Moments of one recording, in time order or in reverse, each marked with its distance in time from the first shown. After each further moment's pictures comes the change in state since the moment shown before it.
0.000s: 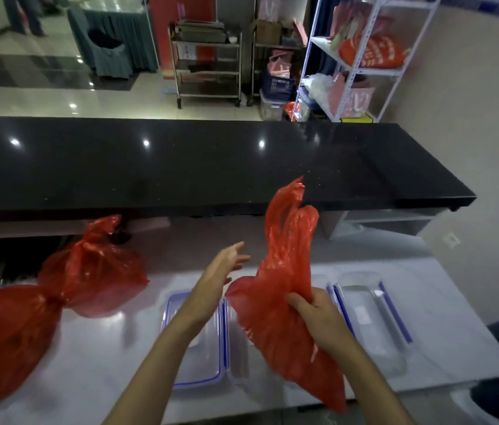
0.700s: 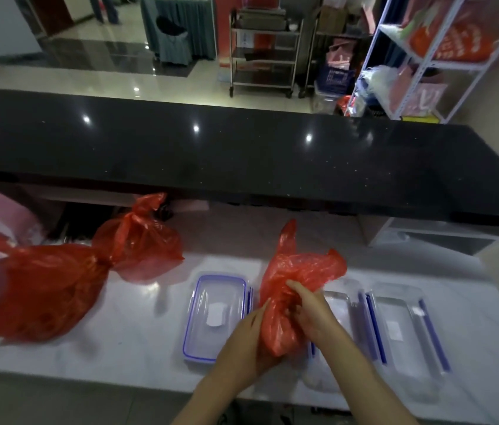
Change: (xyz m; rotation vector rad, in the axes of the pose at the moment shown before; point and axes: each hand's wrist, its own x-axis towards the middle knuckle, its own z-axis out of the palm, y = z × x) left_hand -0.054 -0.110 0.045 0.439 -0.003 0.106; right_hand 0.076 0.051 0.062 0.569 -0.012 0.405
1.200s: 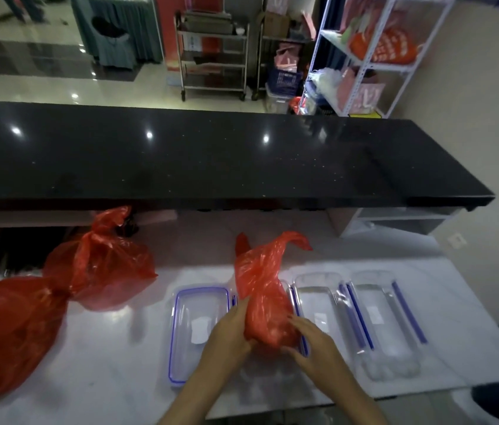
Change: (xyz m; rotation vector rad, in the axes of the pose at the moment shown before) left_hand 0.034 -0.032 -0.011 0.030 0.050 -0.003; right_hand -0.034 0.067 -0.079 -1.115 -0.097 -0.688
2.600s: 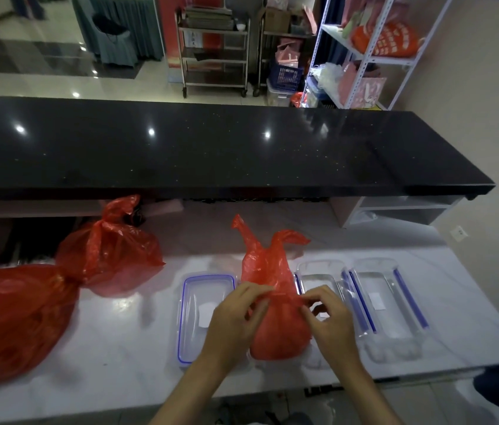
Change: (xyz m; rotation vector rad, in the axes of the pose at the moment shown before) left_hand -0.022 0.028 -0.025 0.006 0.191 0.356; right_hand 0.001 -0.045 -0.012 0.195 0.445 -0.112
